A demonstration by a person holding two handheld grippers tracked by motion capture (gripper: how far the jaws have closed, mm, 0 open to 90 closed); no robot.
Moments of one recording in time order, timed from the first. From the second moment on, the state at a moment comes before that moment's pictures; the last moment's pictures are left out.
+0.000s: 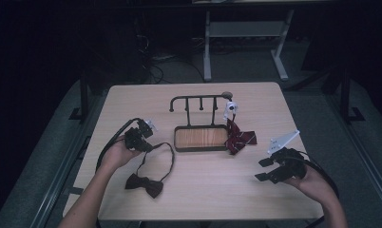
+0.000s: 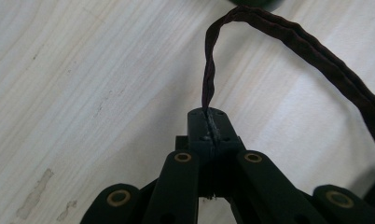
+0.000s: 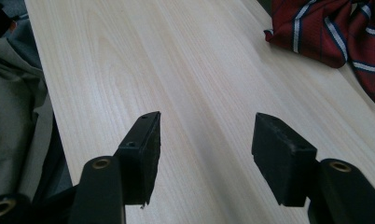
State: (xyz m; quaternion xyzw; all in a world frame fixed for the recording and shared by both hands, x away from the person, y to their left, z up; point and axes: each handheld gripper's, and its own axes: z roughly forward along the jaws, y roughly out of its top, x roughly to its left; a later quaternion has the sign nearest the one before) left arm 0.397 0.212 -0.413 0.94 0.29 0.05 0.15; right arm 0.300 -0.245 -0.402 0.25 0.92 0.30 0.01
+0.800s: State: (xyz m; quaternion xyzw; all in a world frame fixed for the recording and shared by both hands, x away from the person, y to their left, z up) left arm 0.367 0.222 -0.363 0.95 0.25 0.03 0.20; right arm 0.304 -0.247 -0.406 0.25 0.92 0.30 0.00
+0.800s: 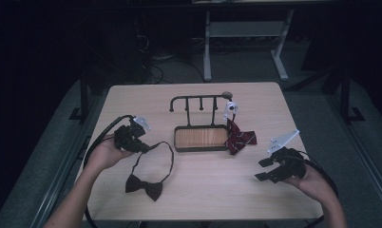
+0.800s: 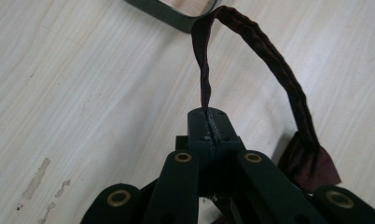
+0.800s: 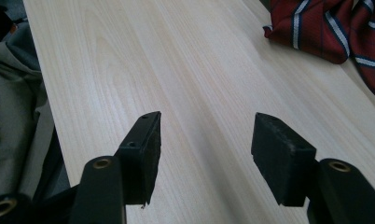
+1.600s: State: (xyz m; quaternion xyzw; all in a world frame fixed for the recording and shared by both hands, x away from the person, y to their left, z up) left arm 0.351 0.225 -0.318 0.95 0.21 0.02 0.23; right arm 0.306 -0.247 -0.405 0.26 0.92 0.30 0.00
